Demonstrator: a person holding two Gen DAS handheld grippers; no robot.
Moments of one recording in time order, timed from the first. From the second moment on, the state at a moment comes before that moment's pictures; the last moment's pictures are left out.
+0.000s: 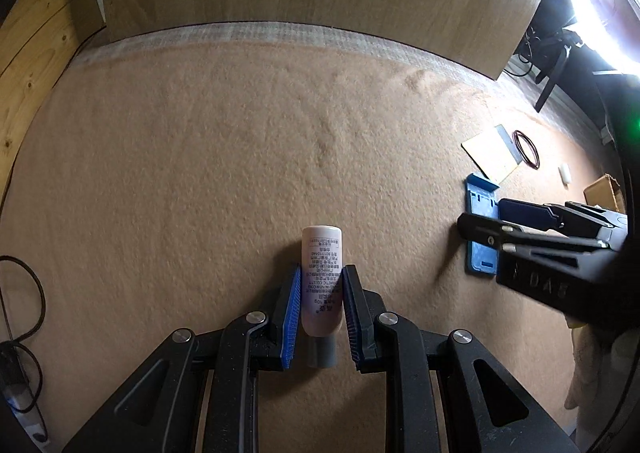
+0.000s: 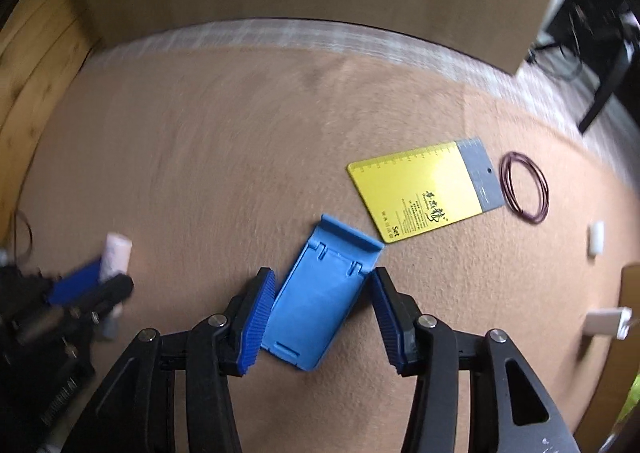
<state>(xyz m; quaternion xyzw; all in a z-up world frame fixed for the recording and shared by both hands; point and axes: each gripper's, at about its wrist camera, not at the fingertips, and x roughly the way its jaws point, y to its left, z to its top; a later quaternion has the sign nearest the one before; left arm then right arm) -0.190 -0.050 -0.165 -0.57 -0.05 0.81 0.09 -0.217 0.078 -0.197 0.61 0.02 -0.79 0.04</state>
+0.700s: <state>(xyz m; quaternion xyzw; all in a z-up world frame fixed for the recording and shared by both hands) -0.122 0.029 -0.168 -0.58 -0.05 0.80 0.13 -0.115 0.141 -0.186 0.59 -0.03 -0.80 0.10</state>
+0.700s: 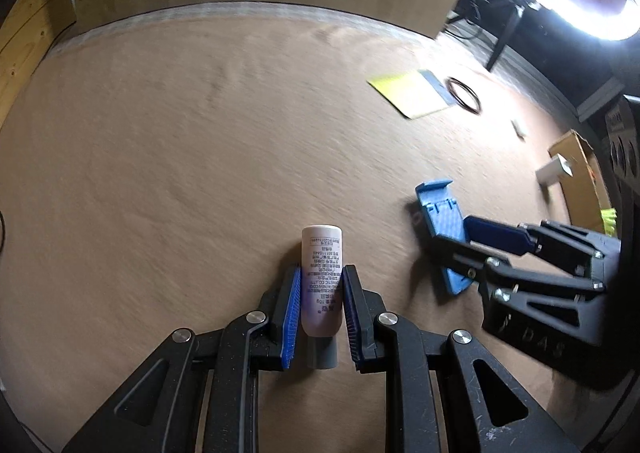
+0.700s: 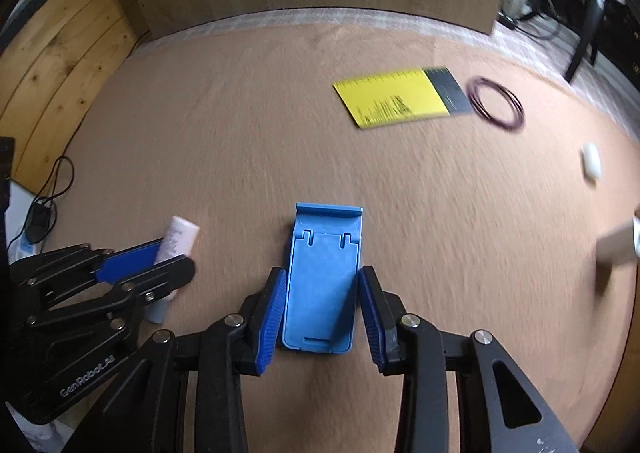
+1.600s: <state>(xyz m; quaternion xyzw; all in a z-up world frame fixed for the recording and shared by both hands) -0.087 0.256 -0.098 -0.54 0.01 0.80 0.26 -0.016 0.337 -0.109 0.50 -0.12 -0.86 -0.01</state>
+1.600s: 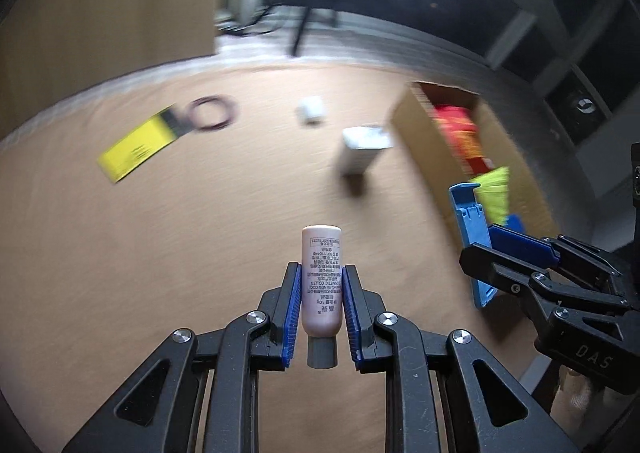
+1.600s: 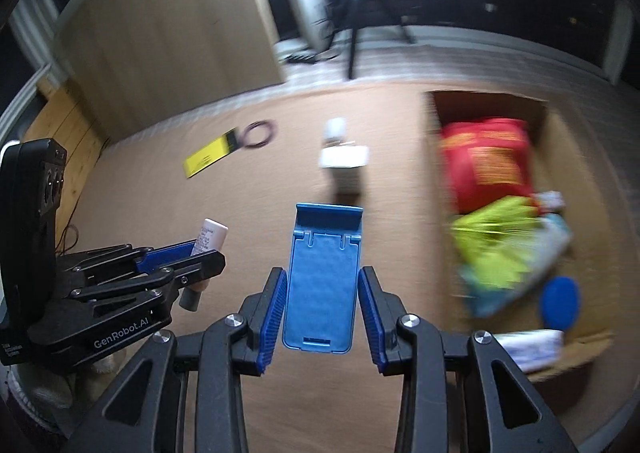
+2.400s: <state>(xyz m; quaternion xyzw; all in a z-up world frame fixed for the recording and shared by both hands) -0.074 0.452 -0.080 -0.51 0.07 0.77 0.37 0.034 0.486 -0.111 0.48 -0.17 -0.85 -0.11</state>
